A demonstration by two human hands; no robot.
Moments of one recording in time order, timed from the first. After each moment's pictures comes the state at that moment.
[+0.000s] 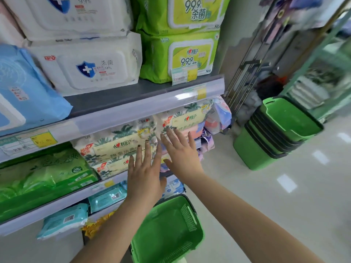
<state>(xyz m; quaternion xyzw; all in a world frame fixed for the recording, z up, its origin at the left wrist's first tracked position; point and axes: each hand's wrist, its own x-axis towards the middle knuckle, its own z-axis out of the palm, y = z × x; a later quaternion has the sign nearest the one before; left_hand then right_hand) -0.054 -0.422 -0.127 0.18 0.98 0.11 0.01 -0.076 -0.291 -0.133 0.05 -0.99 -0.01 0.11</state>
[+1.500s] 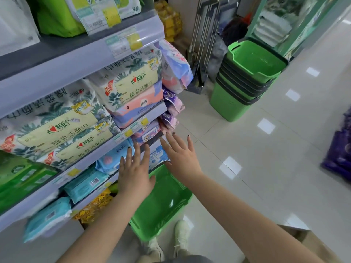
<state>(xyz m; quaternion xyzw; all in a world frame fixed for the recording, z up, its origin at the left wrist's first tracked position) -0.006 -0.380 -0.193 0.28 0.95 -0.03 0.14 0.037 -0.234 -0.203 -0.06 -0.99 0.11 -0.04</state>
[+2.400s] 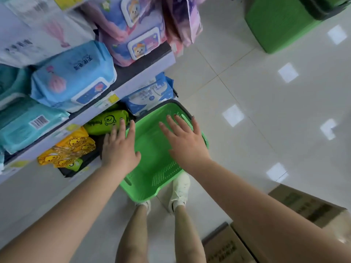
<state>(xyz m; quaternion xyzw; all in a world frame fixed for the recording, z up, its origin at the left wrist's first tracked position) -0.026 -0.417 -0.498 0.22 0.92 -0.10 0.31 0.043 -0.246 -0.459 0.00 -0.96 0.11 -0.27</state>
